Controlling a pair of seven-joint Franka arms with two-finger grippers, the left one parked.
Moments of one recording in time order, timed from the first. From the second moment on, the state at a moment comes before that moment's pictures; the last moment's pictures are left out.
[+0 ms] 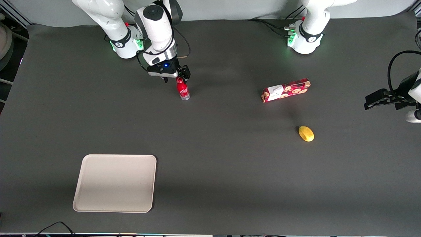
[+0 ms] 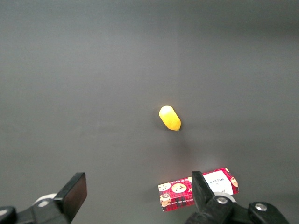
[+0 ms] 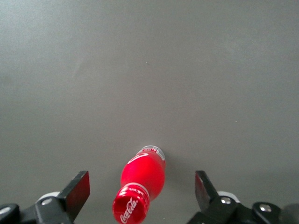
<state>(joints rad) -0.42 -0.39 1.29 -2.53 0.40 2.53 0.74</state>
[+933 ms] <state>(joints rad) -0.44 -0.29 1.30 -2.53 0.42 2.59 0.75</state>
